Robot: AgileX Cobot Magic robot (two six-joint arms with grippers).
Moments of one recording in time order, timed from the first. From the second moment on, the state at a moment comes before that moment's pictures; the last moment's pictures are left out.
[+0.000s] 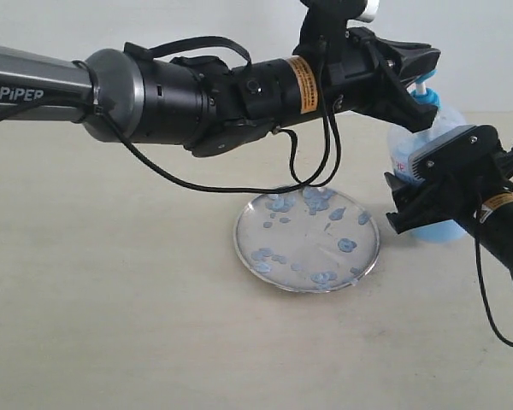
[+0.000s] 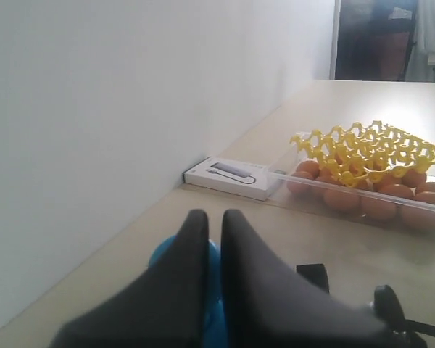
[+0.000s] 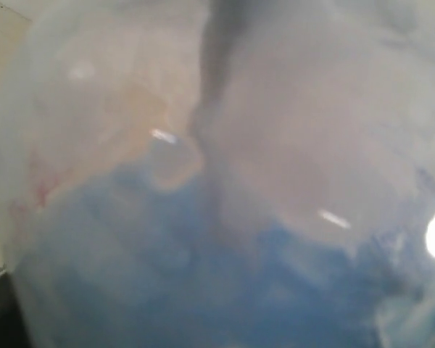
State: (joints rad) left arm -0.76 2.12 -1.50 0.73 -0.59 -0.58; right arm 0.03 1.95 -0.57 -0.04 -1.06 -0.43
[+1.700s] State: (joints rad) left arm -0.77 1.28 -0.57 -0.45 -0.90 0.38; right arm 0.03 1.95 -0.57 -0.01 -1.03 -0.08
